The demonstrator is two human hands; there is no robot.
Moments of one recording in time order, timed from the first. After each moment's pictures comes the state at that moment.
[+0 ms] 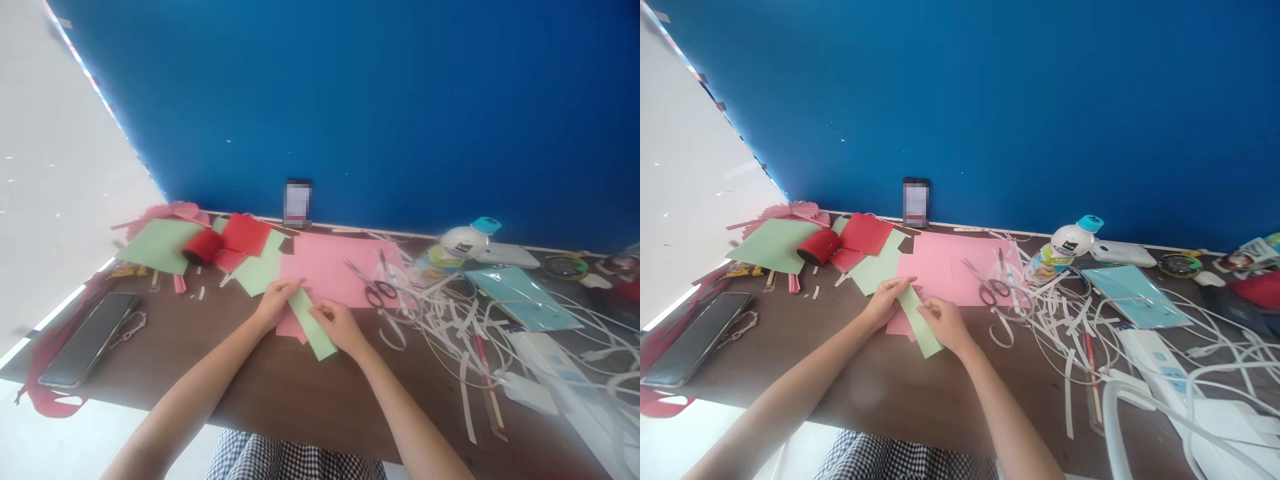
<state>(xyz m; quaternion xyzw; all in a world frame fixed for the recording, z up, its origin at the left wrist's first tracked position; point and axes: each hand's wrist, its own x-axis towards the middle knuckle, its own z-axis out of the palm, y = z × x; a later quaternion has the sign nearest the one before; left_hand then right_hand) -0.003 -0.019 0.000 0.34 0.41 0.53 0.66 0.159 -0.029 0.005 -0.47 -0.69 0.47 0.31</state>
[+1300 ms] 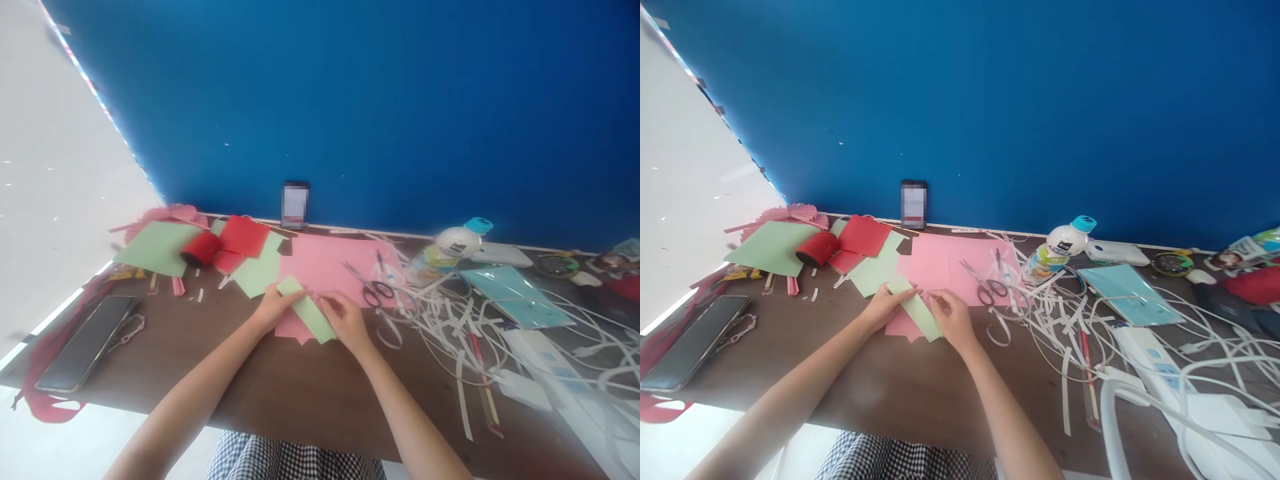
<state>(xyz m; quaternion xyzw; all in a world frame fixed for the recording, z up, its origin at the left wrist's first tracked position) -0.003 -0.019 -0.005 0.37 0.41 0.52 0.65 0.170 -0.024 0.002 -0.45 -0.68 0.38 0.44</state>
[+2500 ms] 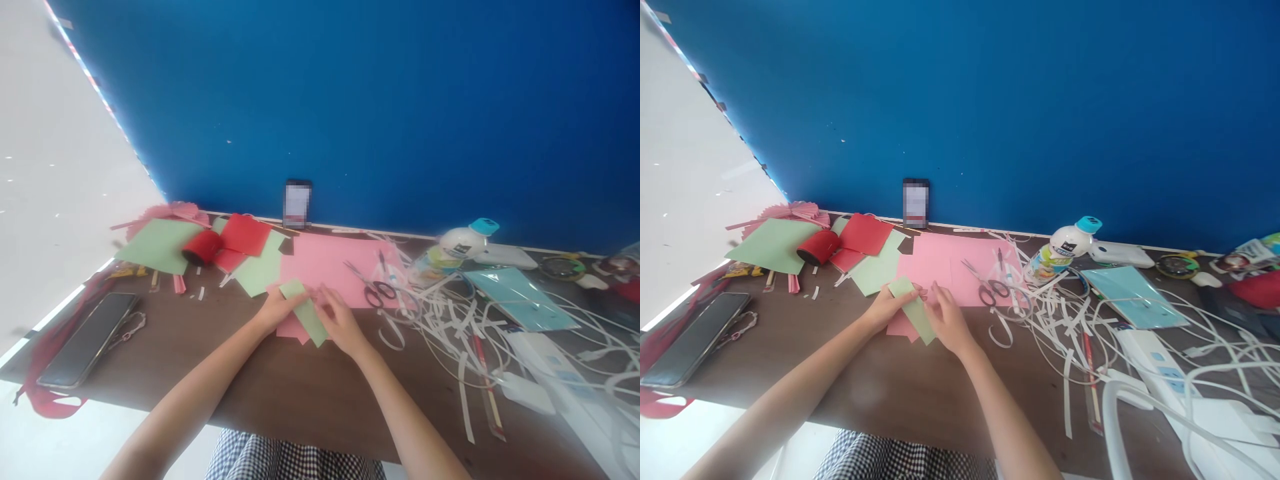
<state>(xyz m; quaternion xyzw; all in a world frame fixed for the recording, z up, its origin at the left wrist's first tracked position) -0.001 -0.025 0.005 0.43 0.41 0.51 0.63 0.168 -0.027 -0.003 -0.45 -0.73 0.37 0.37</state>
